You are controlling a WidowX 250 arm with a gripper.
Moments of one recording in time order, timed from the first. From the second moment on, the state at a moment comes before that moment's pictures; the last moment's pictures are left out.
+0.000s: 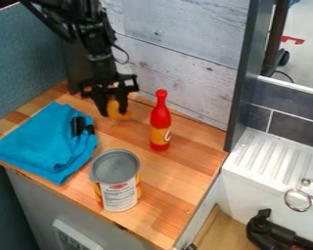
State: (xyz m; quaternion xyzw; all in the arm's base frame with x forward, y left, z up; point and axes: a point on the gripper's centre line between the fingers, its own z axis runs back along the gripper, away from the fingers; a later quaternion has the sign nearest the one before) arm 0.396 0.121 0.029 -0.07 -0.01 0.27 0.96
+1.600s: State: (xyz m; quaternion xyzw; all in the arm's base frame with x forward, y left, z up) arm 0.392 0.132 0.083 -0.11 0.00 0.23 0.97
